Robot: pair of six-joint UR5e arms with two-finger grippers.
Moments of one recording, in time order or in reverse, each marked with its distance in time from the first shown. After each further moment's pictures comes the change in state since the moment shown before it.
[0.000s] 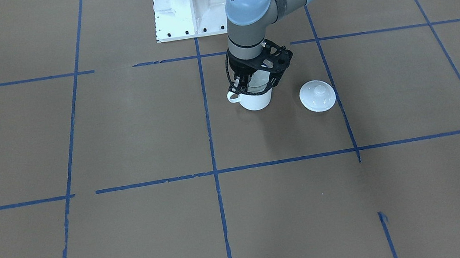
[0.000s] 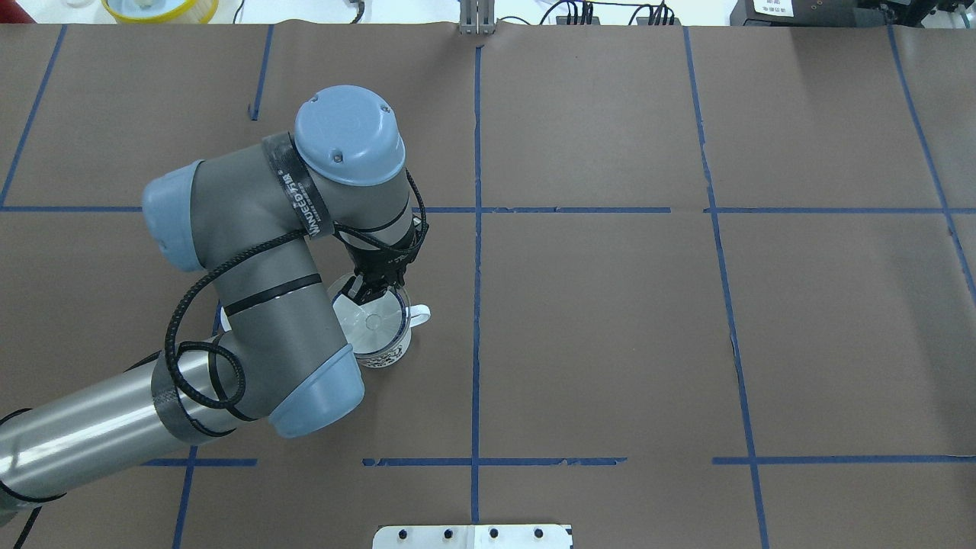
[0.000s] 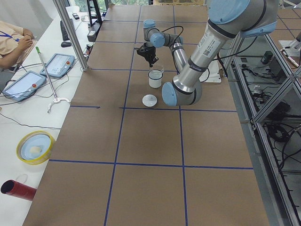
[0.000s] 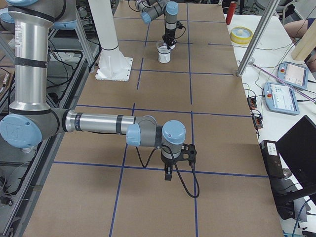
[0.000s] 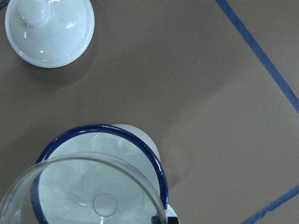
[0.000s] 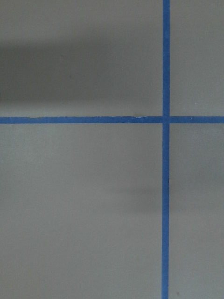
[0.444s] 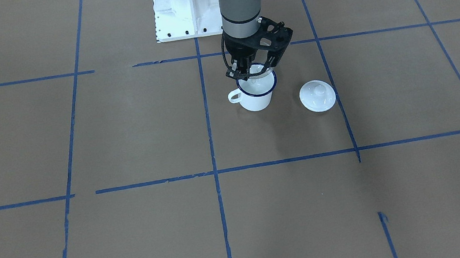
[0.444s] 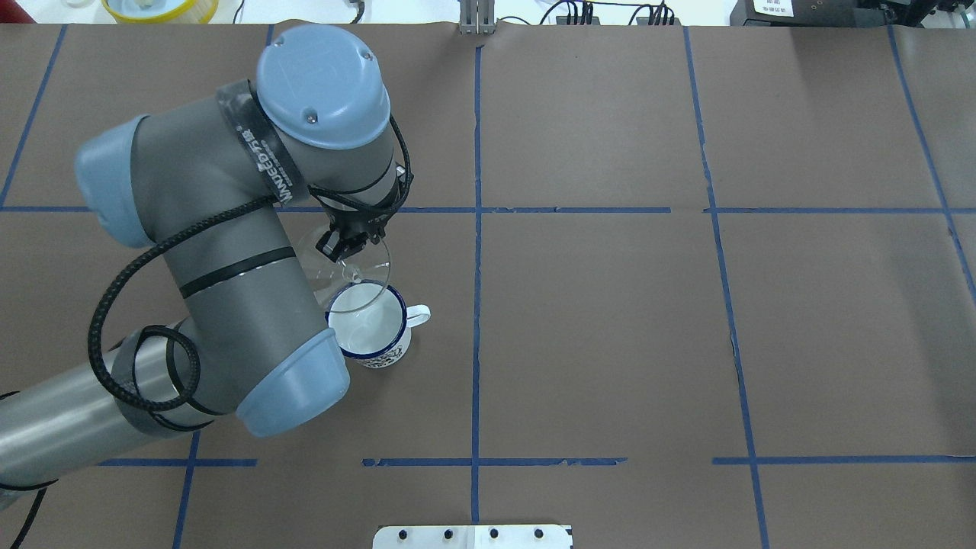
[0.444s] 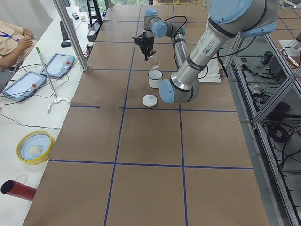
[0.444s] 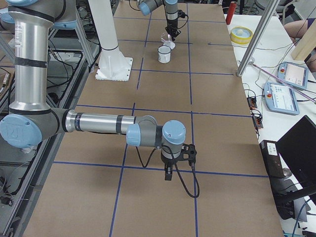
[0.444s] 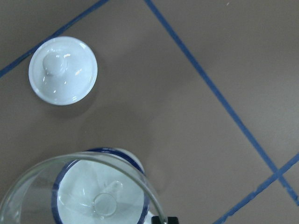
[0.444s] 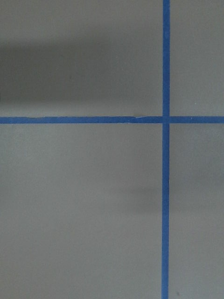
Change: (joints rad) left arm -0.071 -0.042 -0.079 0.087 0.150 0.067; right arm 0.000 0.000 0.000 0.000 0.000 0.000
